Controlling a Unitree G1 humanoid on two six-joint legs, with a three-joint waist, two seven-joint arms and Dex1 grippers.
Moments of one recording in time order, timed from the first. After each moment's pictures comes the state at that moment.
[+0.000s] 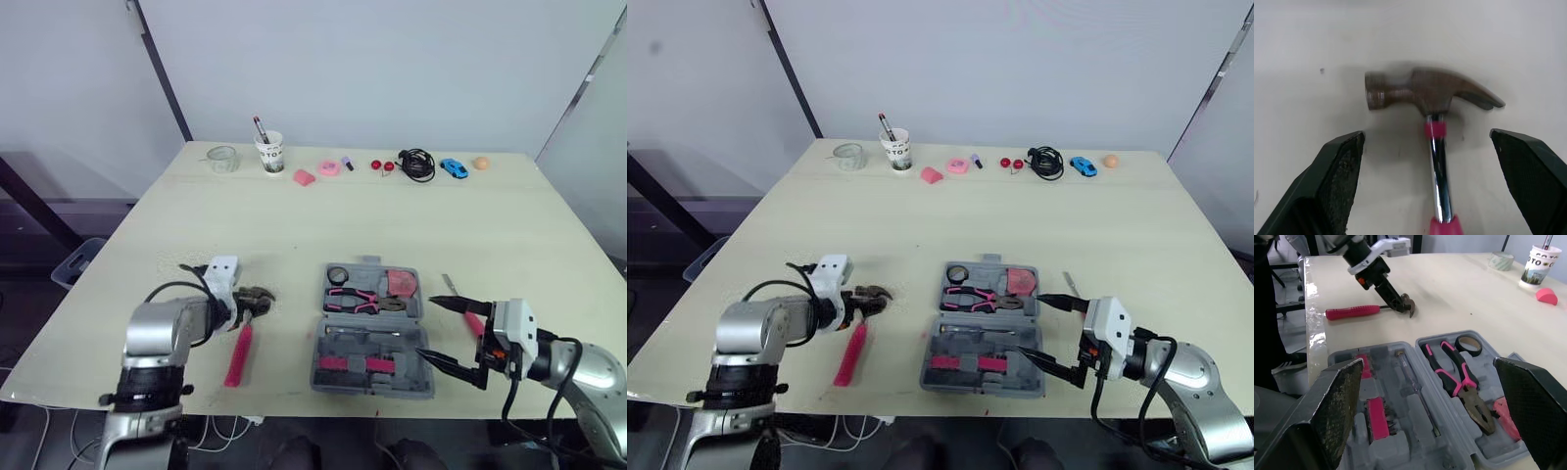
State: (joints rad) left arm -0.33 0.46 0.19 -0.14 -0.27 1.23 -0.34; right arm 0.10 -0.63 -0.04 -0.38 0.44 0.07 1.00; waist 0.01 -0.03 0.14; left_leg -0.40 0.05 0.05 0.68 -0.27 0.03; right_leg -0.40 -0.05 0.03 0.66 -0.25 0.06
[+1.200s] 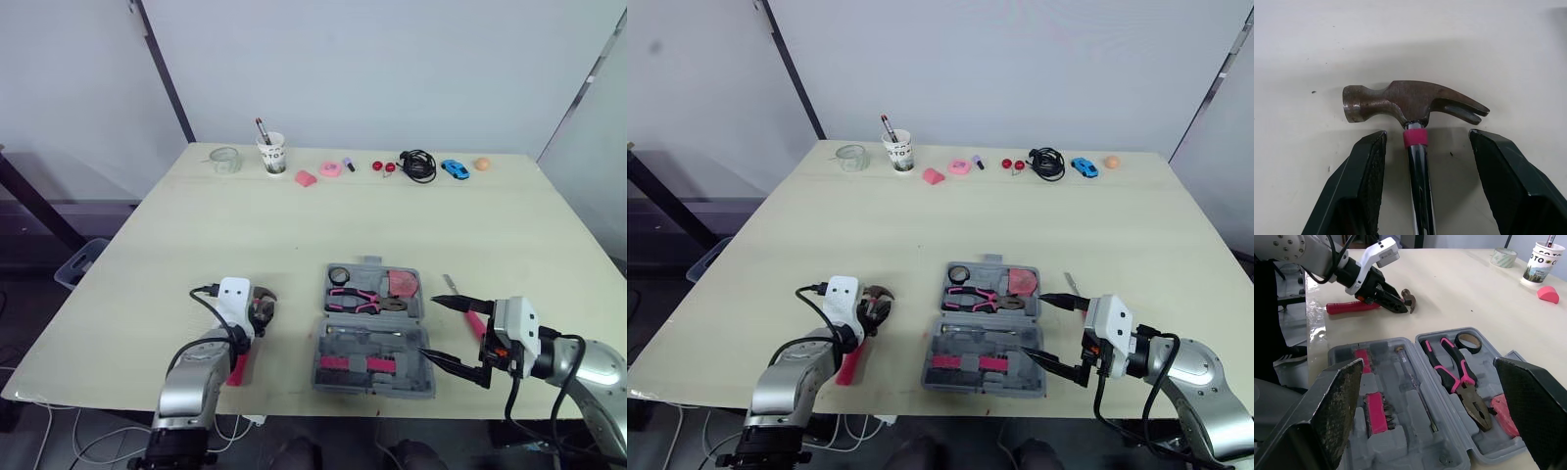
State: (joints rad) left arm -0.14 0.29 0.13 -0.09 -0.15 0.67 -0.20; right arm 0.10 -0.66 -0.04 -0.38 0.44 0.09 1.00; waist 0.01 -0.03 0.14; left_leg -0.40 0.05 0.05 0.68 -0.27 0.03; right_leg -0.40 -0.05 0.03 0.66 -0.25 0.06
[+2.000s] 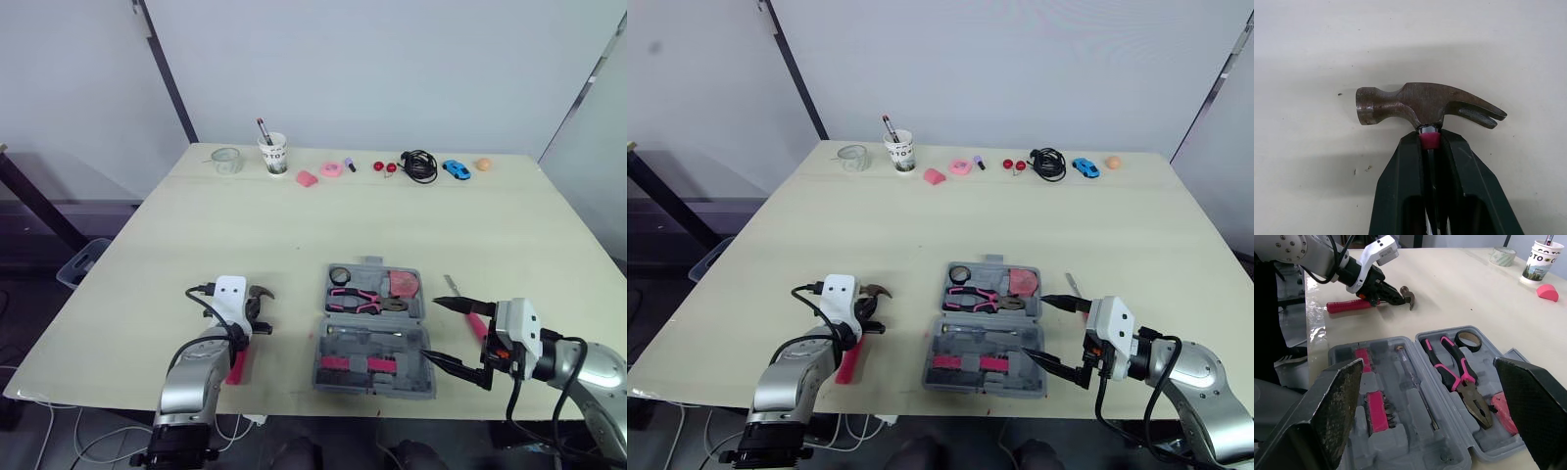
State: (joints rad) left arm -0.14 0.29 0.14 -0.06 -0.14 0.64 -0.18; right arm 0.11 -0.66 -0.05 -0.38 0.45 0.08 1.00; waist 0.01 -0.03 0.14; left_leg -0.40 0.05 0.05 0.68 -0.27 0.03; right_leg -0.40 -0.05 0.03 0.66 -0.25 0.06
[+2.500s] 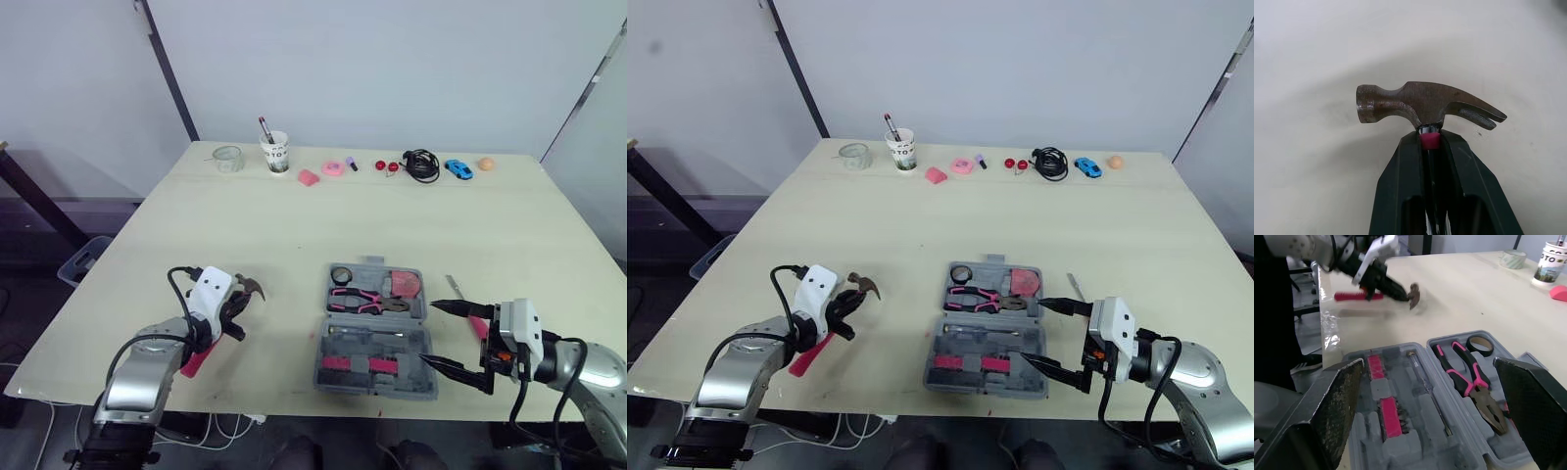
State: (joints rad) left arm -0.11 0.59 0.11 -0.06 -0.16 0.50 -0.53; right arm 0.11 -0.66 -0.05 -0.38 0.50 0.10 1.04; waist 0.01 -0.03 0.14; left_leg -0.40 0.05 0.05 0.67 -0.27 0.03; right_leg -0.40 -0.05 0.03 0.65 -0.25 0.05
